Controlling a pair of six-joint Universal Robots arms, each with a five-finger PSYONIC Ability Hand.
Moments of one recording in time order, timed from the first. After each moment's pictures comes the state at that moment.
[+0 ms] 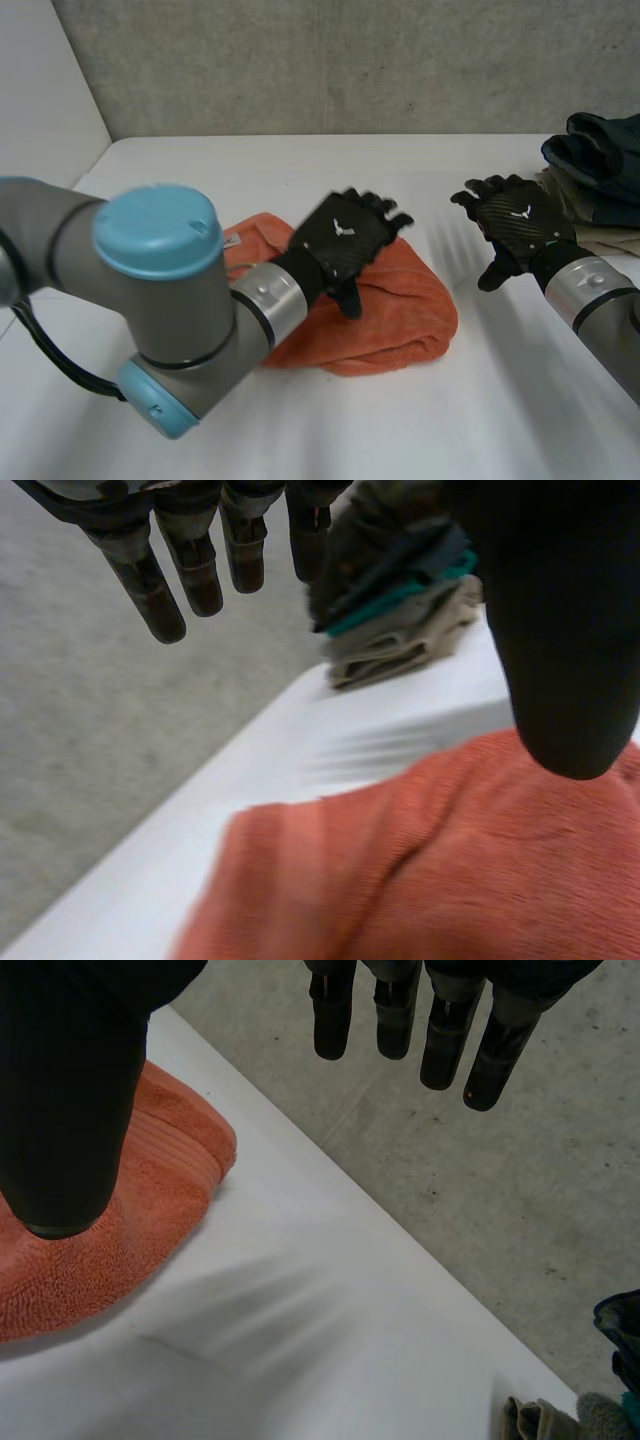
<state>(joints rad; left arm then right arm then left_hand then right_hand) 3.99 -2.05 -1.37 3.28 -1.34 3.45 1.73 -1.30 1.81 -0.39 1.17 2.71 0.19 0.20 0.21 0.20 0.05 0.20 0.22 0.21 0.24 0.06</state>
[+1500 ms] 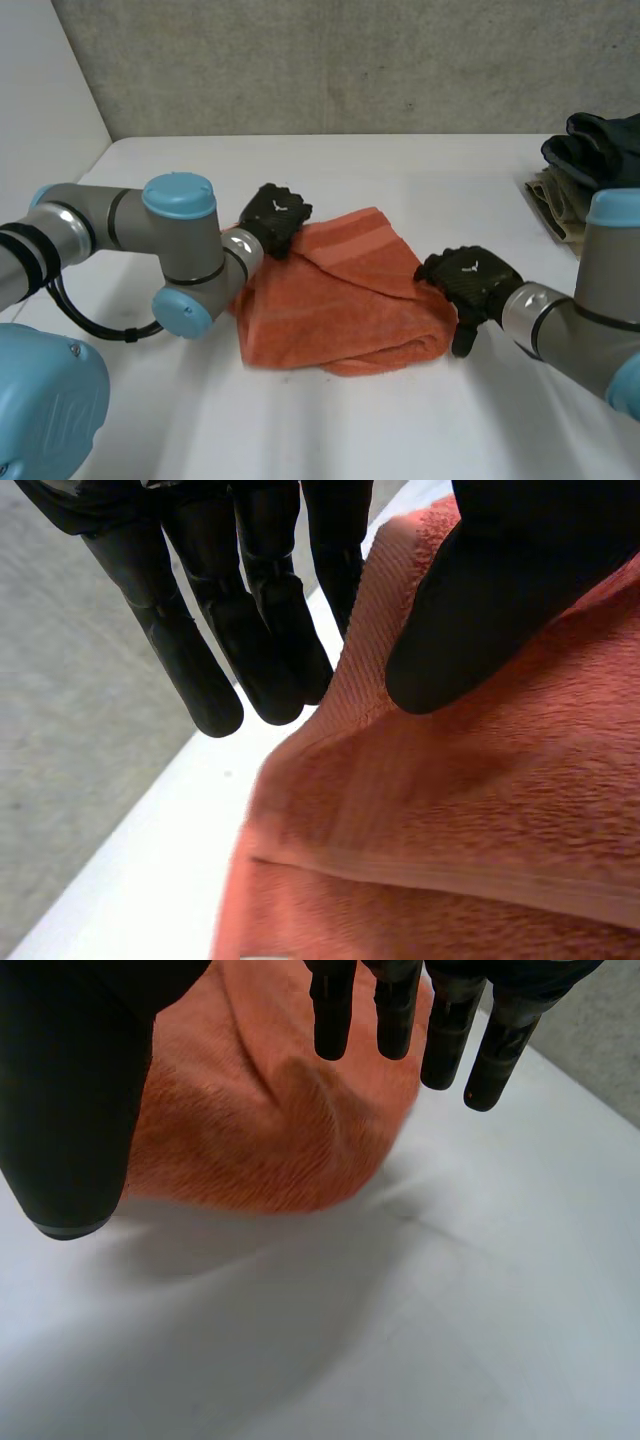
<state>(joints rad) 4.20 -2.54 -0.88 3.23 -1.40 3.68 1.87 -1.11 1.59 0.07 1.26 2.62 1.15 1.19 1.19 1.19 0.98 0.20 0.22 0.21 0.24 0.06</state>
